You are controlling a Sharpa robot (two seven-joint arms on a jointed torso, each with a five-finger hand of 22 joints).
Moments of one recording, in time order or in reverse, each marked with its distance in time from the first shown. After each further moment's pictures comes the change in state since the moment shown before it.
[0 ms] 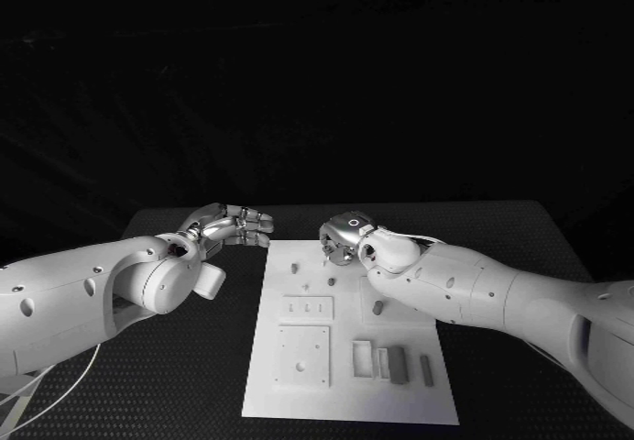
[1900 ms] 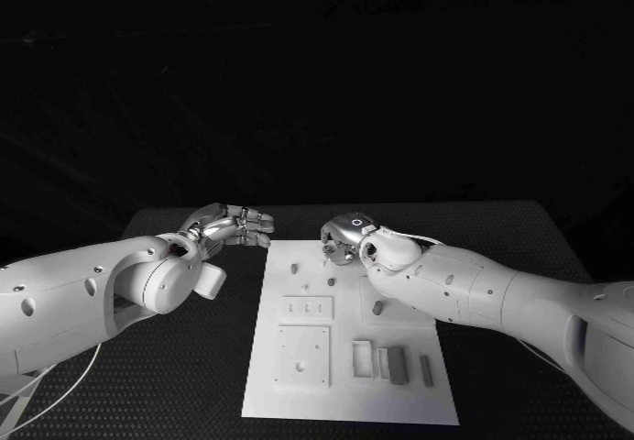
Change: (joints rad) left arm 0.000 0.000 0.000 -0.001 0.001 0.000 -0.001; left_hand 0.000 0.000 0.000 0.000 0.000 0.000 0.000 0.000 -0.001 0.000 0.000 0.000 -0.001 0.000 0.000 -0.002 0.001 0.000 0.000 0.000 0.000 0.000; right arm -0.002 0.012 -0.001 -0.027 0.084 0.002 0.002; right_hand -0.020 -0.067 -0.014 0.006 0.014 -0.080 0.014 -0.054 0.001 -0.047 0.011 -0.064 -0.074 -0.041 0.009 -0.008 -0.065 0.005 -0.004 -0.007 0.000 0.000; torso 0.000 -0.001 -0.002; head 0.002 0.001
